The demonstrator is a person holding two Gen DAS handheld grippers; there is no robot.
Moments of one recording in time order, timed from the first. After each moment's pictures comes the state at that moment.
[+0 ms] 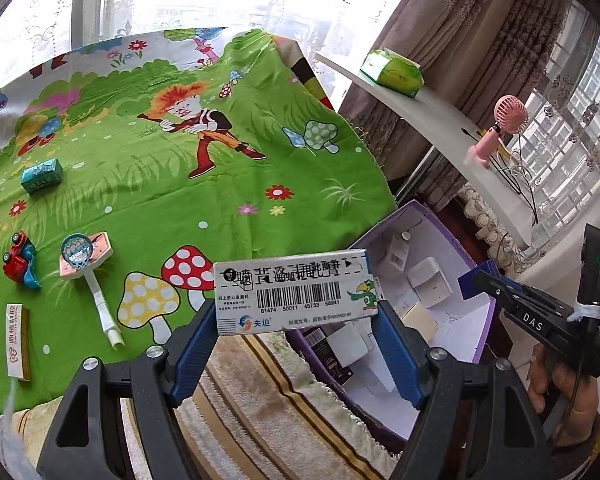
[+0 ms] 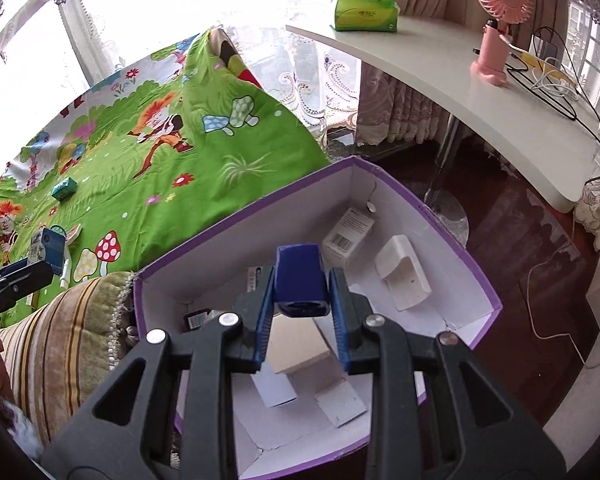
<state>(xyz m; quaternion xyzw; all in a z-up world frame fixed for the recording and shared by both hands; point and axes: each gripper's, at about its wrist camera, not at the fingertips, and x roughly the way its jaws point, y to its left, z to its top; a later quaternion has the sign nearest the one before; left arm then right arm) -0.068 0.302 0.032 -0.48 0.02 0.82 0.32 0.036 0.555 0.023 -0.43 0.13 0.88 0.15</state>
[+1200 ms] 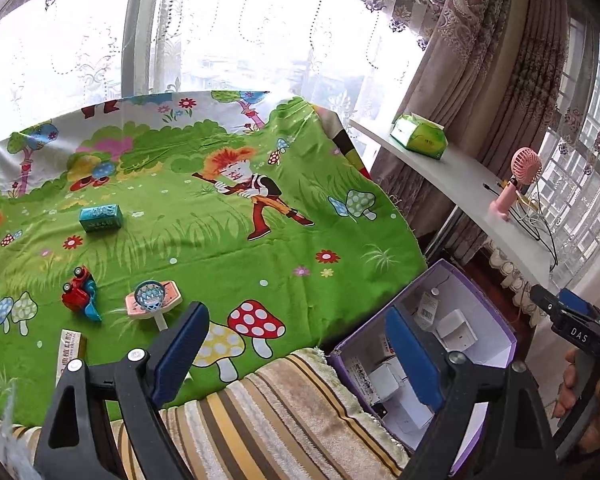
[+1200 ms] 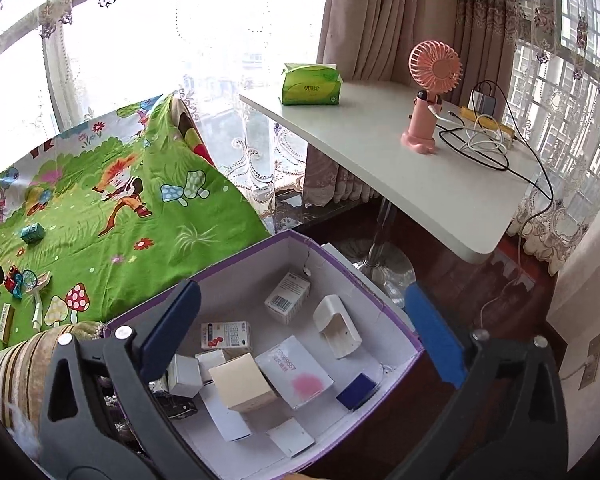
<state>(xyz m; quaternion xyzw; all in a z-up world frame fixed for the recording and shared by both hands) -0.069 0.243 0.065 -0.38 0.00 0.89 0.26 0.049 0.538 0.077 -0.33 0.06 0.91 0.23</state>
